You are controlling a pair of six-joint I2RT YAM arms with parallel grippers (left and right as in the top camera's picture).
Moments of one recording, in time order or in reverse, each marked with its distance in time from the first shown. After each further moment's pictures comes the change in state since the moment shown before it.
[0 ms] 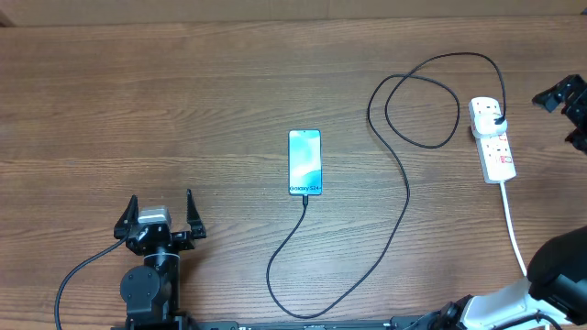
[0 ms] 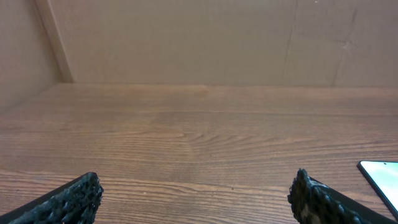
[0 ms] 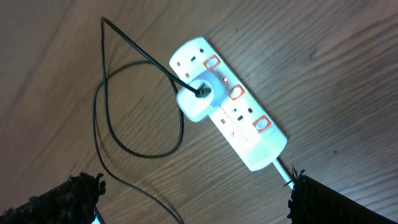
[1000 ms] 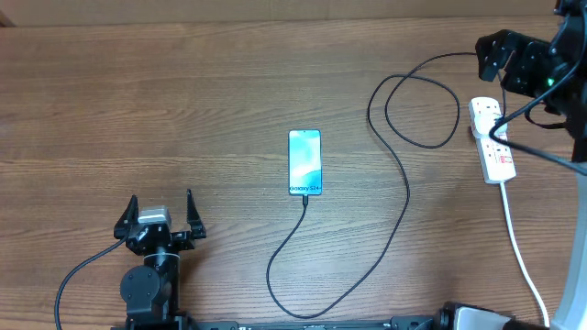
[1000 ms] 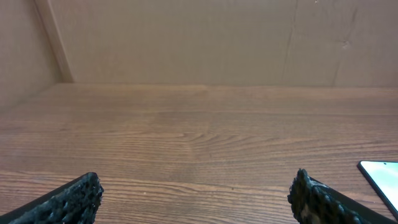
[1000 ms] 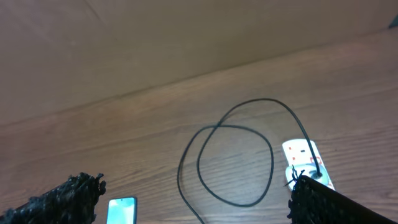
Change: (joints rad) left arm 0.000 0.000 0.000 0.000 0.000 0.000; right arm 0.438 -0.364 -0.014 0.227 0.136 0.000
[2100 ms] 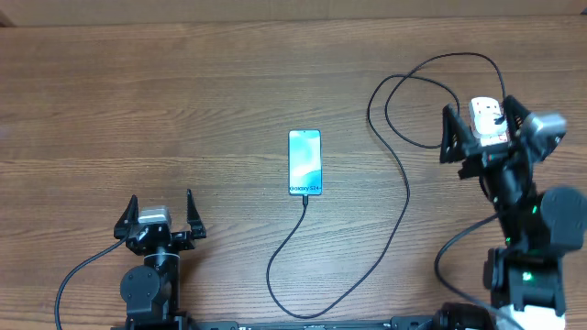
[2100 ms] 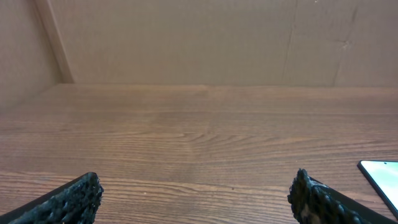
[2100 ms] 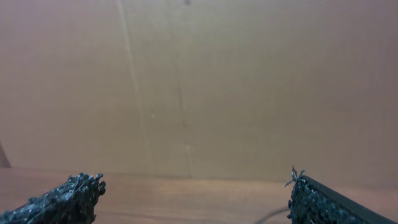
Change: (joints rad) left arm 0.000 0.000 0.000 0.000 0.000 0.003; right arm 0.053 -0.722 -1.177 1.205 -0.108 0.000
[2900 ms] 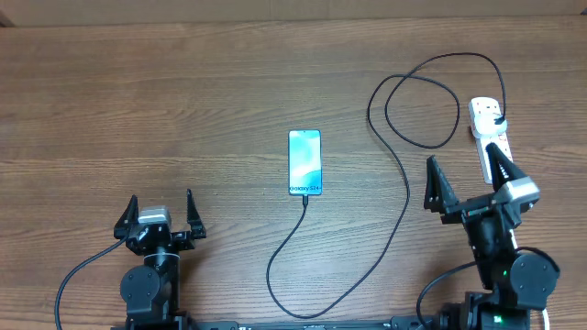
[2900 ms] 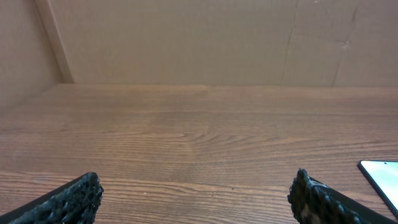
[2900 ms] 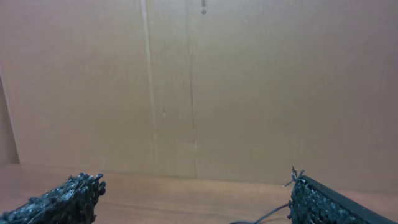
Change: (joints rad) left arm 0.000 0.000 0.000 0.000 0.000 0.000; right arm 0.019 -0.367 -0.367 0.128 0.002 0.000
